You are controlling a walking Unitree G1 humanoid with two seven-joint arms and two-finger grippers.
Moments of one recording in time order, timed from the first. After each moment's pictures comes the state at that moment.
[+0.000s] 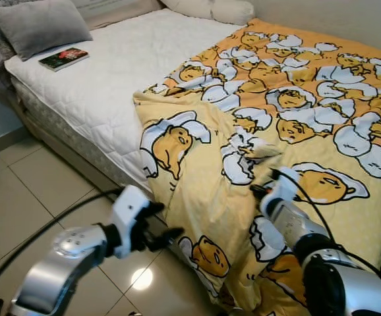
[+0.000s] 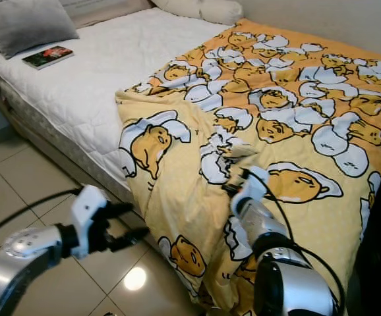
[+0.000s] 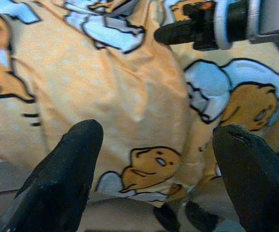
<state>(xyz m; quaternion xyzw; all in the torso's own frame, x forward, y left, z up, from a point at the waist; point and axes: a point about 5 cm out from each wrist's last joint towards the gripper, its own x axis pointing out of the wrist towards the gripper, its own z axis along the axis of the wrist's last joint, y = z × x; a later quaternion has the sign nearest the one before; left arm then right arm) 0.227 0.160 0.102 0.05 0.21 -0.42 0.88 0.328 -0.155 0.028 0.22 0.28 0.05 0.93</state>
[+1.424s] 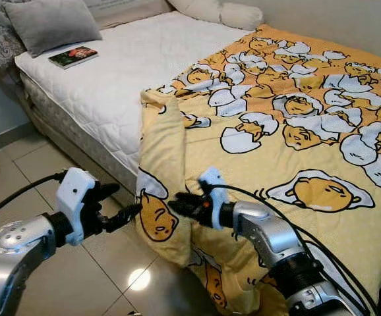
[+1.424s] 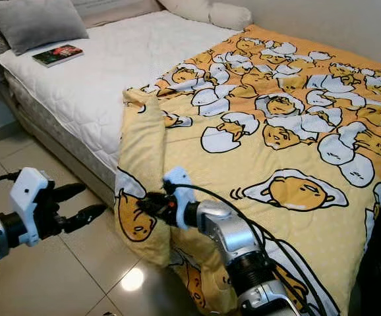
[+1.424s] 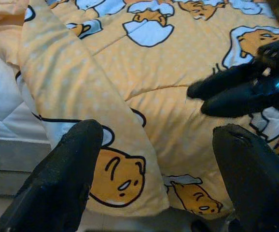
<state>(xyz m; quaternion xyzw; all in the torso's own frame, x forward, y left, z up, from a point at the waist) 0.227 0.216 0.134 0.06 0.17 -0.33 0.93 0.288 -0.054 0.073 0.07 0.21 0.48 0.85</state>
